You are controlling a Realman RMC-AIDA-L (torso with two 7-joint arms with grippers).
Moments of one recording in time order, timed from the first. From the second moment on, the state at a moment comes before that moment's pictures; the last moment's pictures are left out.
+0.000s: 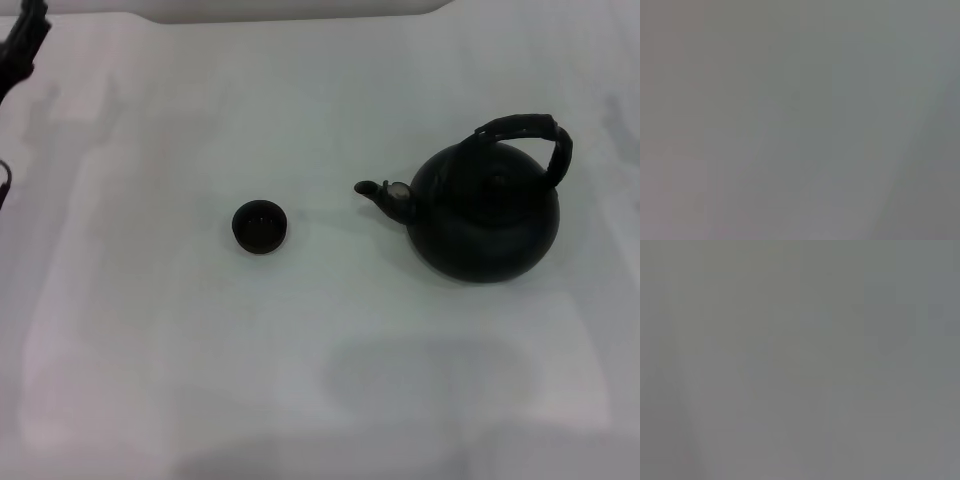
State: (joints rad) left arm -0.38 -2.09 1.59 0.27 -0.09 1.06 -0.67; right arm 0.29 2.01 -2.24 -0.25 0.81 -1.29 0.39
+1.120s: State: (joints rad) left arm -0.36 -2.09 1.59 0.24 -0.09 1.07 -0.72; right arm 0.23 2.00 -2.24 0.03 0.21 -1.64 0.81
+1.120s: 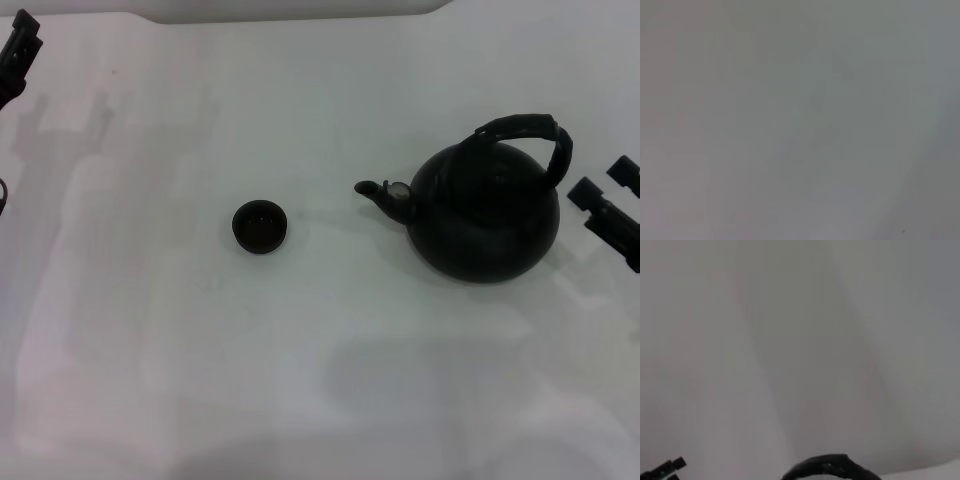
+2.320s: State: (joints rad) left arm -0.35 -2.09 1.61 0.23 -0.10 1.09 -0.77; right arm 0.30 2.01 -2.24 -0.04 0.23 -1.41 0.79
